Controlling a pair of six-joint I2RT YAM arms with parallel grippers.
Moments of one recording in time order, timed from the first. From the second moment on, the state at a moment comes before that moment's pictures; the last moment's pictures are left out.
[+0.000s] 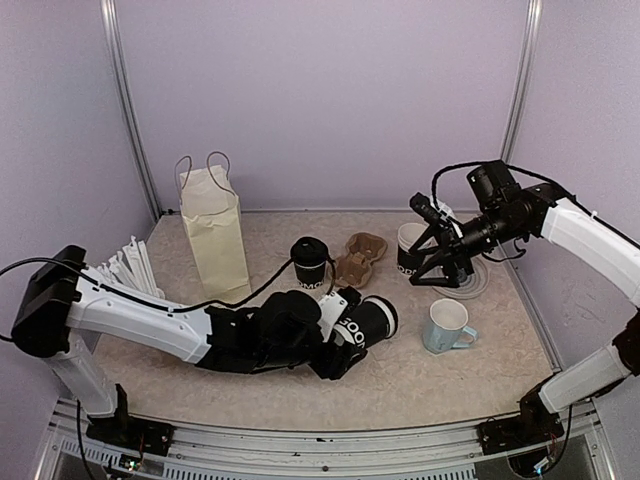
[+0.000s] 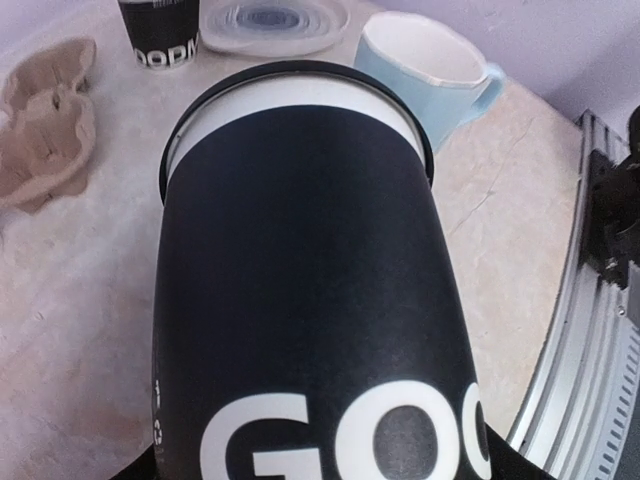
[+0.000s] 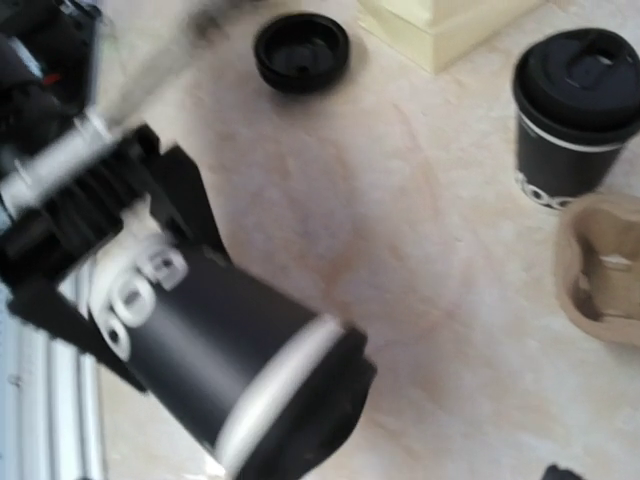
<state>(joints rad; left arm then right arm) -1.26 1.75 1.03 0.09 -0.17 -0.30 0.42 1.35 1.26 -0.85 -0.78 -0.59</state>
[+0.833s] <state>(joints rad) -1.24 1.52 0.76 0.68 -0.13 -0.15 0.44 1.62 1.44 -1.10 -1.26 -0.61</state>
